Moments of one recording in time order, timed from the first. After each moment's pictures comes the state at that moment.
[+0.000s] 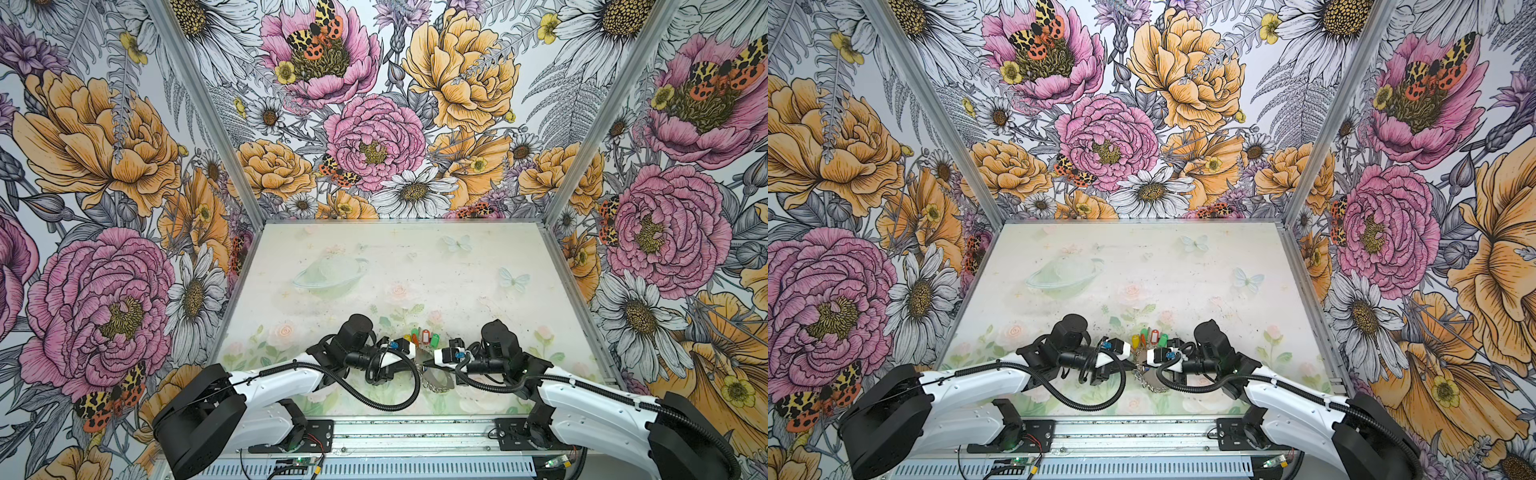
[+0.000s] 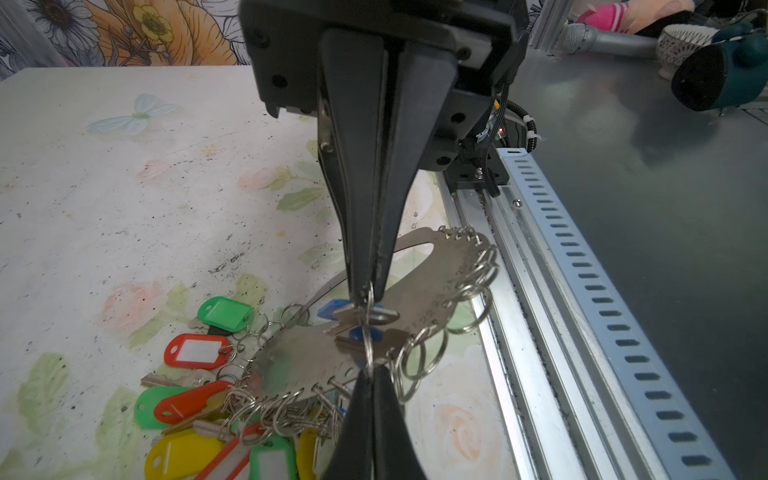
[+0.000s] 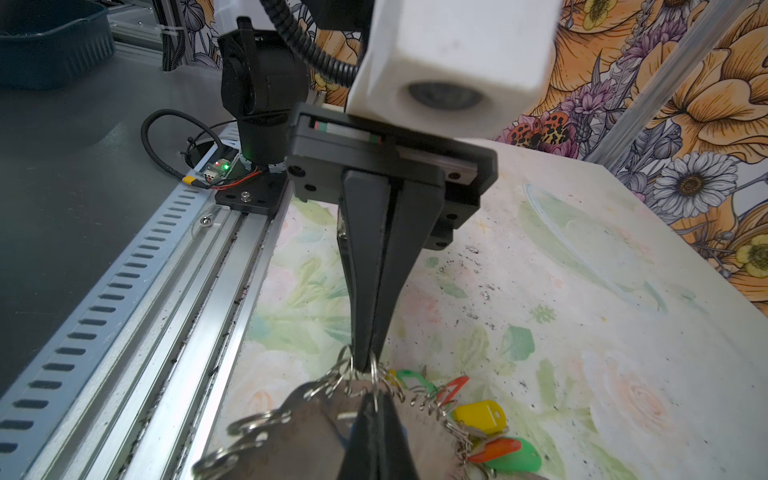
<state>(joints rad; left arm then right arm) -0.81 1.19 0.40 0.23 0.71 0.41 0.76 0.98 0.28 0.27 -0.70 -0.50</state>
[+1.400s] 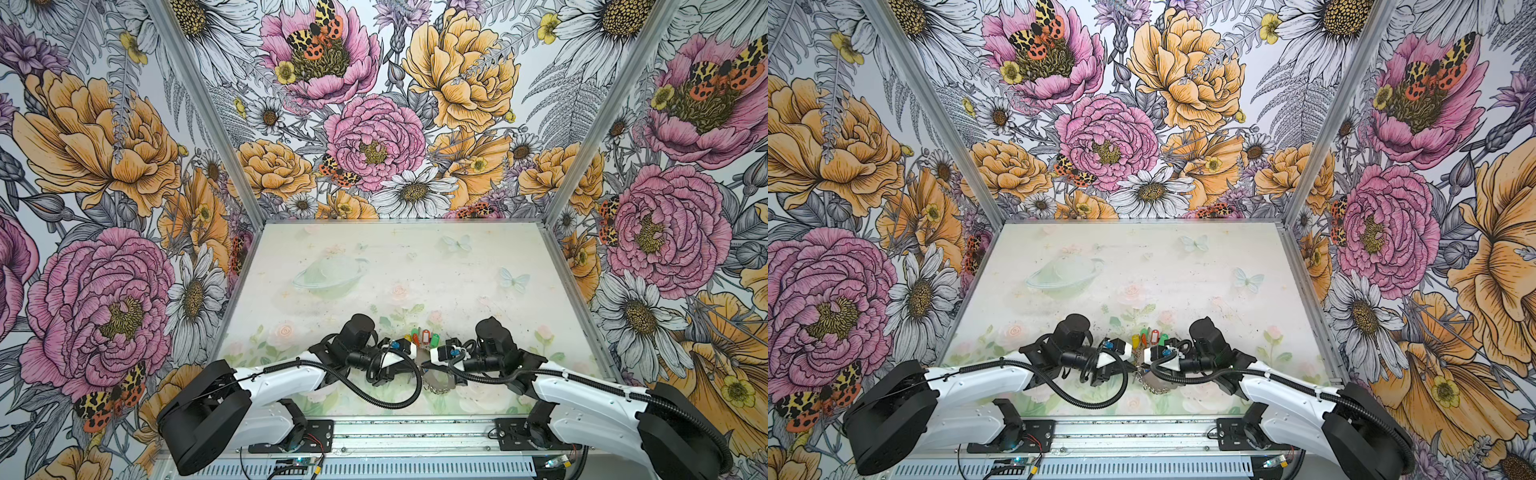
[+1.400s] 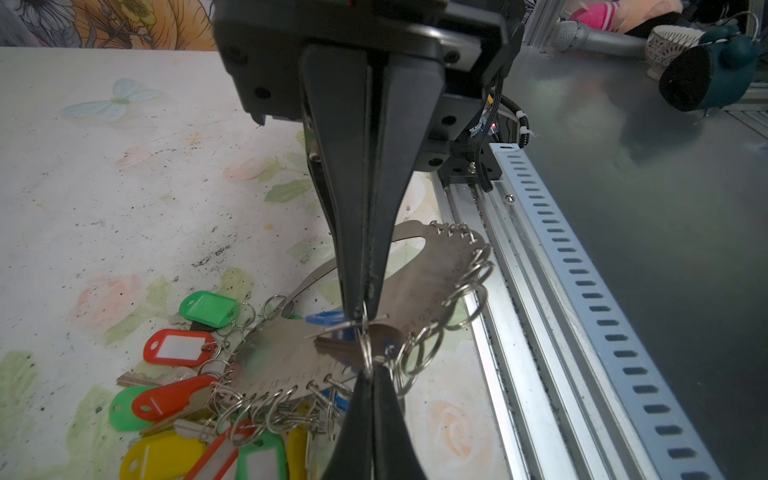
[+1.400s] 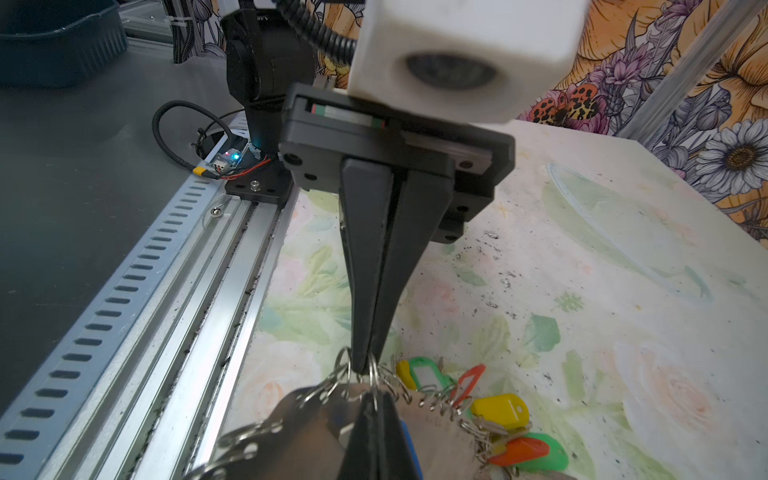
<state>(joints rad) -0.82 1.22 0.41 0.22 0.73 0.41 0.74 1.04 0.32 0.22 -0.73 -0.51</state>
